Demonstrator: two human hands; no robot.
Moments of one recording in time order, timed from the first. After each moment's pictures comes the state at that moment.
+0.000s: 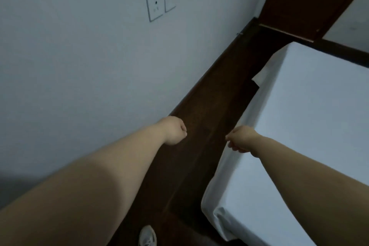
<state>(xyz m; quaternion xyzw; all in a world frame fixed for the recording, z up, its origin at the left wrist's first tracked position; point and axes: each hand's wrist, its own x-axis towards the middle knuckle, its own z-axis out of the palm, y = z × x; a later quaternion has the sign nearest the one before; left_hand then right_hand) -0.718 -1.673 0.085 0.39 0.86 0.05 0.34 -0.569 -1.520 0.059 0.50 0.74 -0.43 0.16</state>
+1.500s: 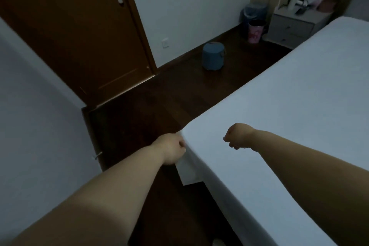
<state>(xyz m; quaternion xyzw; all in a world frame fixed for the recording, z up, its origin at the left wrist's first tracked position) -0.964 -0.472 0.119 0.75 0.59 -0.15 0.26 -0.762 -0.510 0.089 0.78 0.46 -0.42 -0.01</state>
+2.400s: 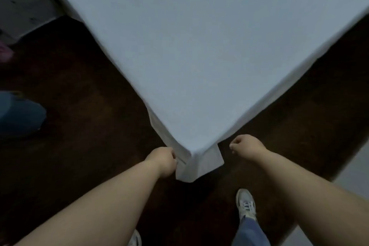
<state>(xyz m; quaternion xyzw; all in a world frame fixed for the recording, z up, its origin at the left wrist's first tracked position) -0.892 -0.051 -0.092 0.87 -0.07 -0.49 0.08 -0.966 -0.274 -0.109 0.80 -0.36 -0.34 -0.34</state>
